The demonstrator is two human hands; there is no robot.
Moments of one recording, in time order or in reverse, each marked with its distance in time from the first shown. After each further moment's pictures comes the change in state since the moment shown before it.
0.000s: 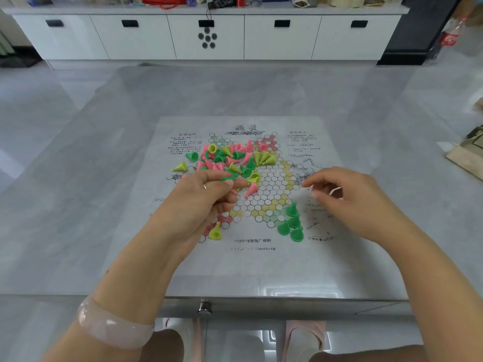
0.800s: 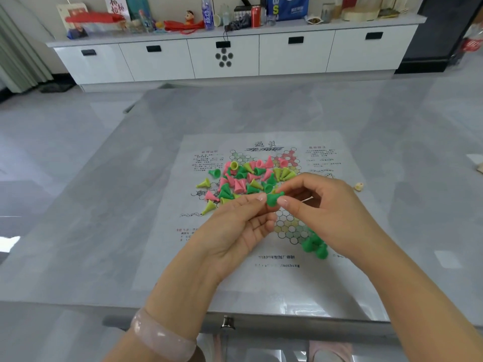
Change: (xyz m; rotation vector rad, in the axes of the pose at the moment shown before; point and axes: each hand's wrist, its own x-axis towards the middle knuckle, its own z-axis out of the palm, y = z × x) left_hand -0.001 -0.002 0.015 -0.383 -0.127 -0.158; right_hand 0.008 -0.065 0.031 0.451 0.034 -0.095
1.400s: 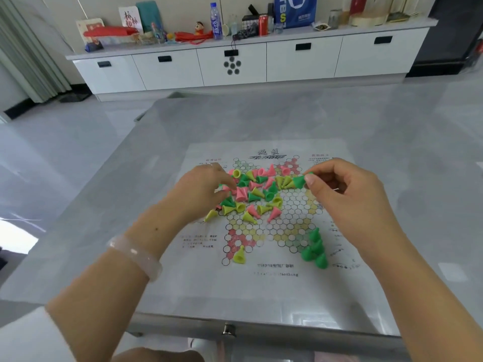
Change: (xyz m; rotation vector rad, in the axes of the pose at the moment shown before) left_hand 0.037 0.067 -0.041 1.955 0.115 0.513; right_hand 0.010 0.006 -0.021 0.005 0.257 0.009
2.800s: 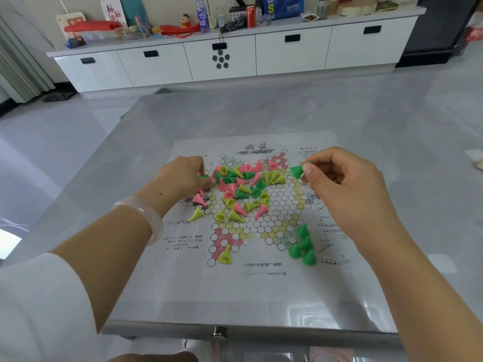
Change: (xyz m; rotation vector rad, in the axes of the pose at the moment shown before) left_hand 0.050 -0.036 0.024 0.085 -0.149 -0.368; right_hand 0.005 0.008 -0.008 0.000 0.061 0.021
